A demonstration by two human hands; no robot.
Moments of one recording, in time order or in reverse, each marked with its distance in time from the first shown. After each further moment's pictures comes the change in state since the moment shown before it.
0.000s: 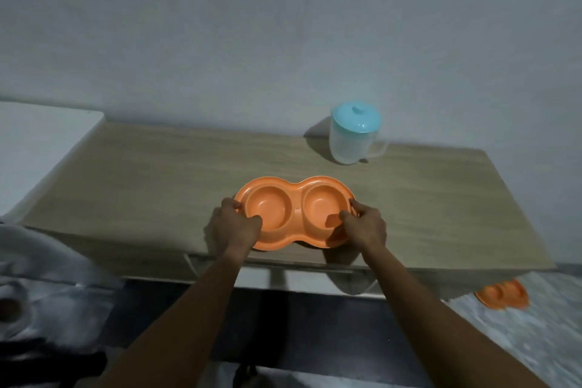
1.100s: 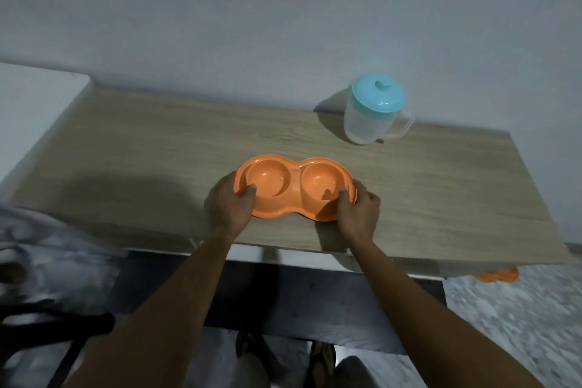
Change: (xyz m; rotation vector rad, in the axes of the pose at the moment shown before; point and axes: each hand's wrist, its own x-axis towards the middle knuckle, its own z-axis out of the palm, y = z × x) left_hand 0.068 -0.026 0.003 -0.068 -0.108 0.232; right_hand 0.027 0.012 0.072 -0.016 0.168 -0.083
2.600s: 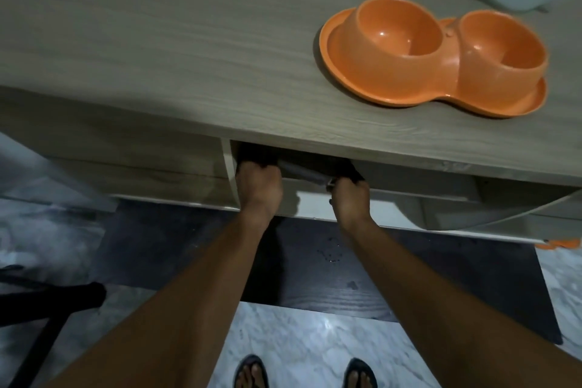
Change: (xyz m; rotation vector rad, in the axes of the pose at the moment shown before) left_hand 0.042 -0.235 0.078 -0.327 0.032 -0.355; right_hand -0.078 0.118 0.256 0.390 -0.174 0.334
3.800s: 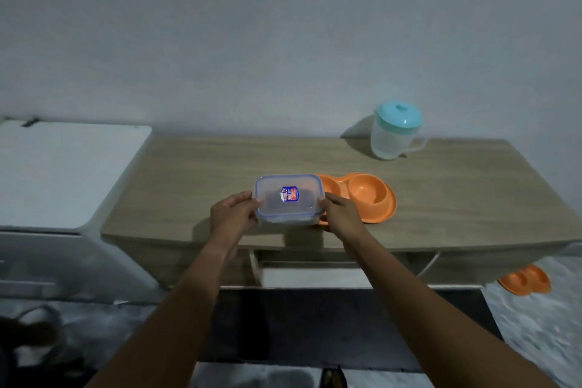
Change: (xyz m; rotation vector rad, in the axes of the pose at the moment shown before) left_hand -0.130 0.223 -0.161 -0.331 -0.242 0.106; right_hand -0.191 -0.257 -0.091 -0.089 -0.276 -0.284
